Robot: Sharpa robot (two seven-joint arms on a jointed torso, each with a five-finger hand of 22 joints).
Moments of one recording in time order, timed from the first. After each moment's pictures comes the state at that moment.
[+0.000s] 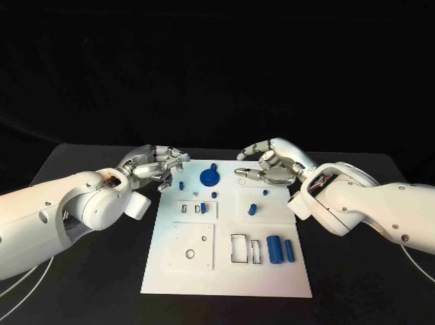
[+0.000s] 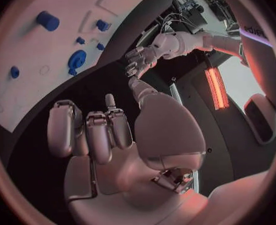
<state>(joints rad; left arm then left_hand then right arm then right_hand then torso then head) 1.17 -0.86 0.07 1.50 -0.32 -0.09 0.12 1.42 -0.07 0.29 0.29 0.05 0.76 0.14 0.63 0.44 0.97 0.06 0.85 0.58 1.46 -0.01 1.50 1.31 0.14 1.32 0.08 1.20 0.84 1.30 -0.94 -0.12 1.72 -0.87 -0.54 0.11 1.21 -0.12 0.25 0.14 0.20 0.78 0.18 0.17 0.56 1.45 0.10 1.44 1.31 1.47 0.03 1.54 1.31 0.05 1.41 0.13 1.33 1.31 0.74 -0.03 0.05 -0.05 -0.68</state>
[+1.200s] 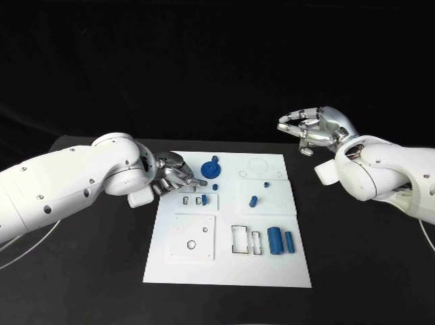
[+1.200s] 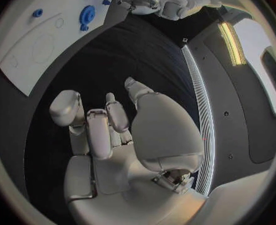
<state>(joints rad) 1.30 -0.70 0.01 1.41 -0.81 0.23 -0.48 1.12 -0.04 0.26 0.29 0.05 0.73 0.07 0.92 0.58 1.30 0.00 1.39 1.13 1.47 -0.06 1.57 1.31 0.07 1.46 0.03 1.45 1.30 1.35 -0.99 -0.12 1.56 -0.44 -0.51 0.25 1.26 -0.10 0.29 0.11 0.15 0.81 0.17 0.19 0.56 1.31 0.08 1.27 1.25 1.47 0.01 1.43 1.21 0.10 1.29 0.11 1.10 1.15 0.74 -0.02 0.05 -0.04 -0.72</state>
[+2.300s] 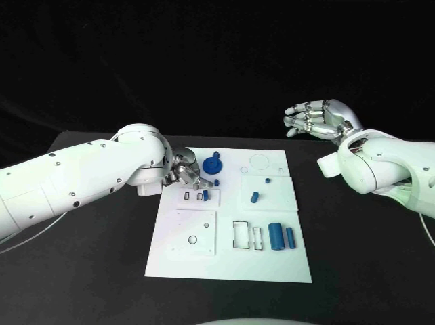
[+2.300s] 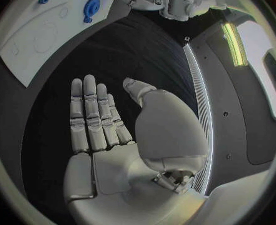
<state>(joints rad) 1.34 -0.60 -0.03 1.37 -1.06 0.31 -0.53 1.03 -0.05 0.20 0.30 0.05 0.71 0.08 0.91 0.59 1.26 0.01 1.37 1.09 1.47 -0.06 1.57 1.31 0.07 1.46 0.03 1.45 1.31 1.35 -0.97 -0.13 1.51 -0.41 -0.52 0.28 1.23 -0.17 0.49 0.10 0.18 0.77 0.20 0.19 0.54 0.95 0.16 0.40 0.27 1.06 0.11 0.36 0.40 0.17 0.89 0.22 0.23 0.45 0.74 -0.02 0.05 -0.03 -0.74</state>
